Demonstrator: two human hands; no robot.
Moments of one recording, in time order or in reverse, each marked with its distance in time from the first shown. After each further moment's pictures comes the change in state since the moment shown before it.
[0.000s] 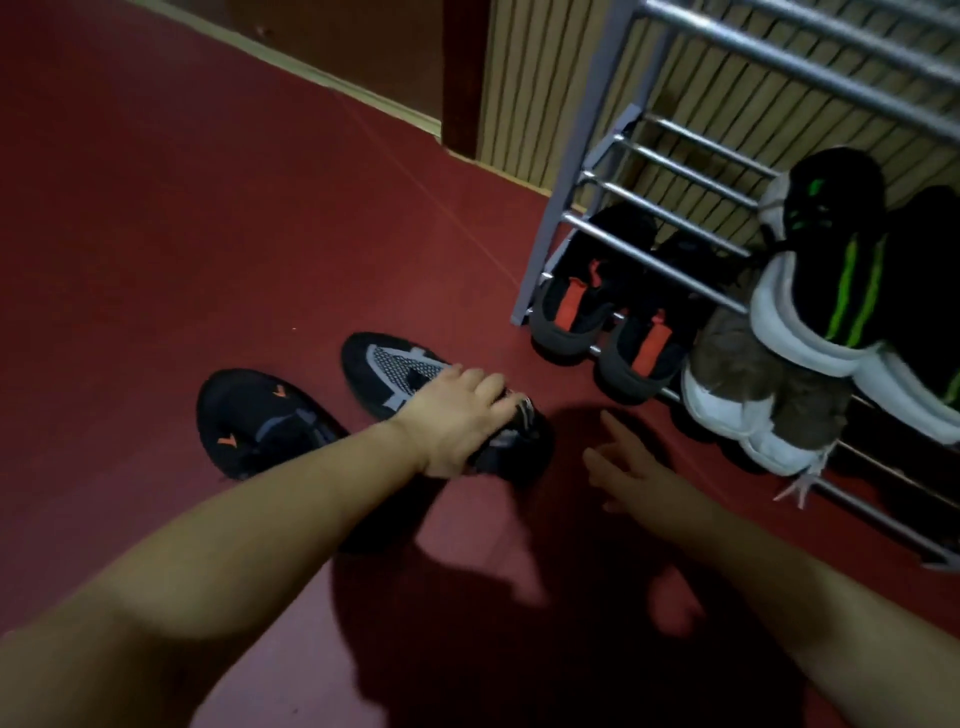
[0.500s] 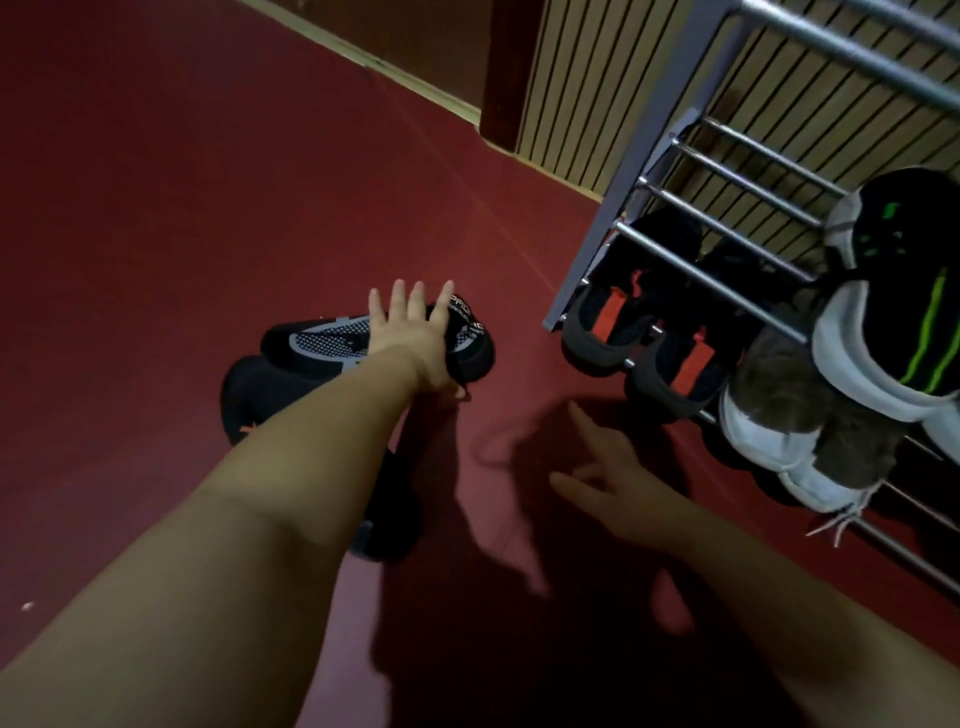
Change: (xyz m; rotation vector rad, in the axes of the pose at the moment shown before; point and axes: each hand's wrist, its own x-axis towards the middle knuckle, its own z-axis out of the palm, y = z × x) left_hand 0.013 -0.089 0.022 -0.306 -0.227 -0.779; right_hand 0.034 -0.025 0.028 -0.420 -0.143 -0.174
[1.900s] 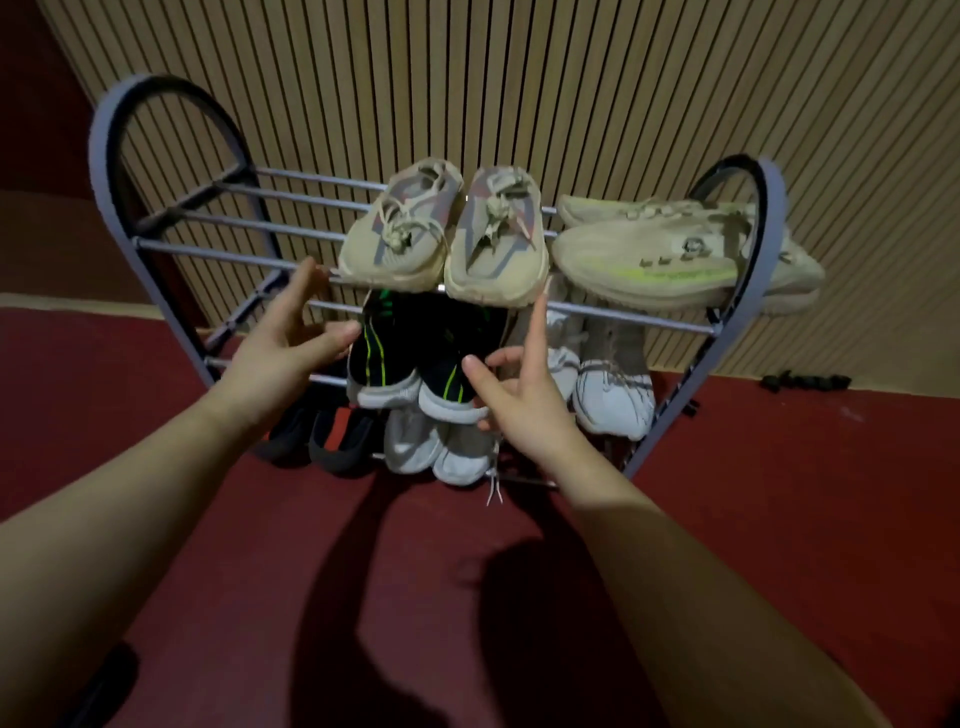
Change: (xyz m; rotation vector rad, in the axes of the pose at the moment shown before) left_hand -0.180 0.242 -0.156 -1.318 0.241 0.768; right_hand -0.212 0.073 -0.176 0.552 0.875 -0.271
